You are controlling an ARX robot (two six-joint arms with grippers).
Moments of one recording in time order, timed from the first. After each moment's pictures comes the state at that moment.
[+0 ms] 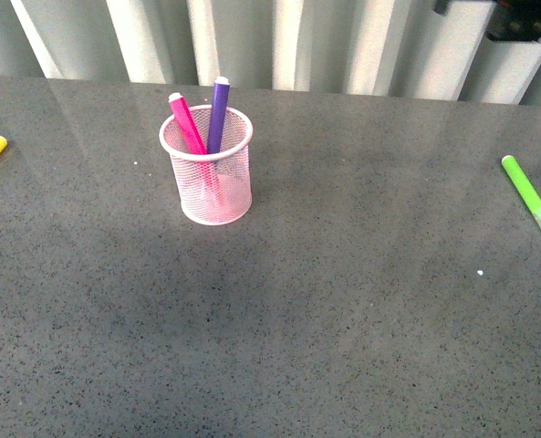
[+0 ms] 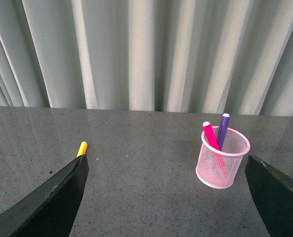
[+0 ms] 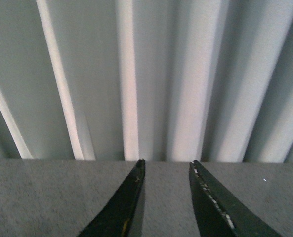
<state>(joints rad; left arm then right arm) 0.00 0.00 0.01 0.00 0.00 0.00 0.35 1.70 0.53 1.17 0.36 0.00</state>
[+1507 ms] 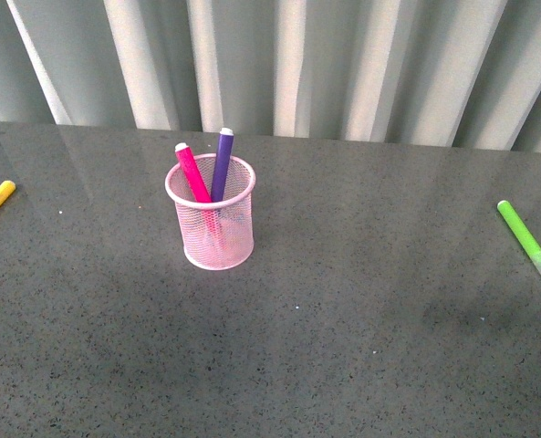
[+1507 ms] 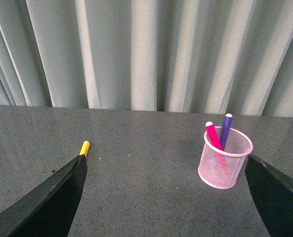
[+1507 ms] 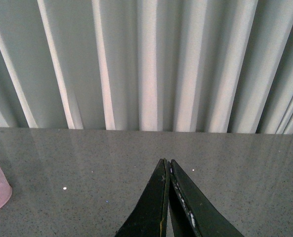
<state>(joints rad) 0.00 0.00 0.01 0.00 0.00 0.00 0.00 0.48 0.02 0.47 0.00 0.00</state>
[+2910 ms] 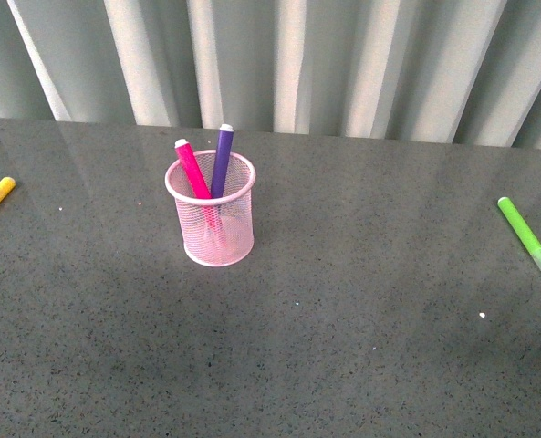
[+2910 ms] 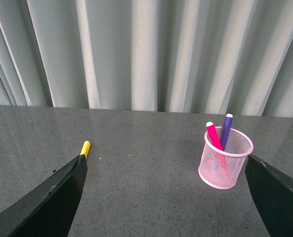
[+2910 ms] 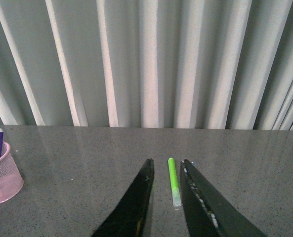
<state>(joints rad) 0.00 0.00 0.01 0.00 0.00 0.00 0.00 0.00 0.02 0.00 0.00 0.00</state>
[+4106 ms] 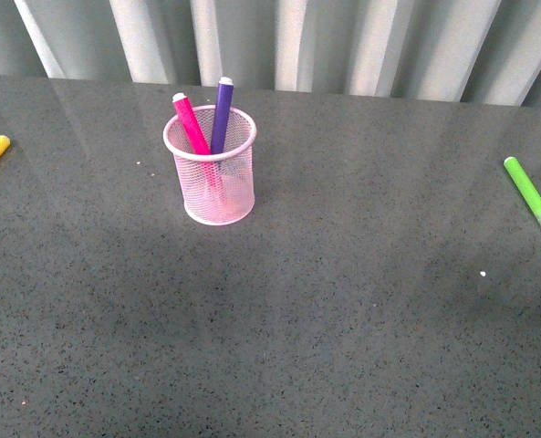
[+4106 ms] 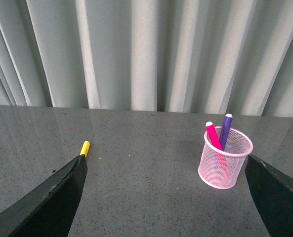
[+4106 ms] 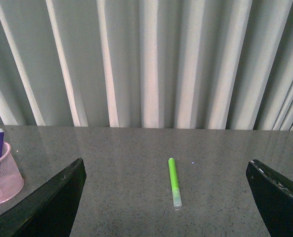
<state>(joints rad) 0.00 0.00 0.01 0.00 0.00 0.00 0.00 0.00 0.02 0.00 0.00 0.00</state>
